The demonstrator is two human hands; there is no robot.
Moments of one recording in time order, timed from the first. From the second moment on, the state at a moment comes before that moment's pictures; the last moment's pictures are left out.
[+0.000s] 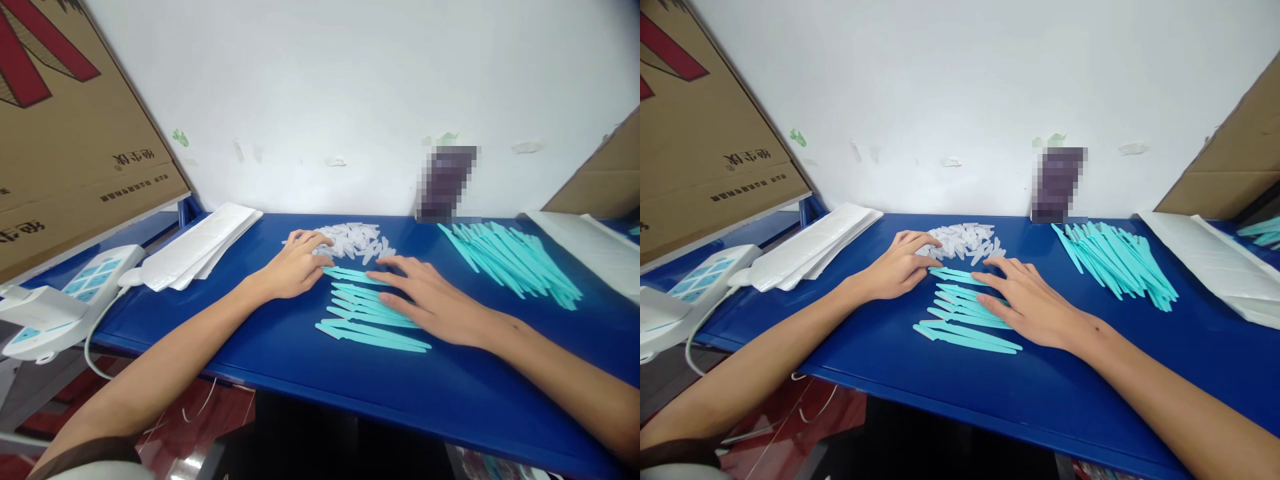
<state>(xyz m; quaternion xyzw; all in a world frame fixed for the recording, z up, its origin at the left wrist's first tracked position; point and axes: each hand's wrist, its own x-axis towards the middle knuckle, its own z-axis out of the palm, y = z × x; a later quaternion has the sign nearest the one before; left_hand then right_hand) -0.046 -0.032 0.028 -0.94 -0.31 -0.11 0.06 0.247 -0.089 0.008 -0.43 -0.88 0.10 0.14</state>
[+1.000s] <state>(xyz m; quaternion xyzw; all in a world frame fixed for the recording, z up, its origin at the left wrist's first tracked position) -0.072 -0.012 0.034 -0.93 -0.34 -0.09 -0.05 0.267 -0.072 0.024 -0.50 -0.82 0.27 0.10</state>
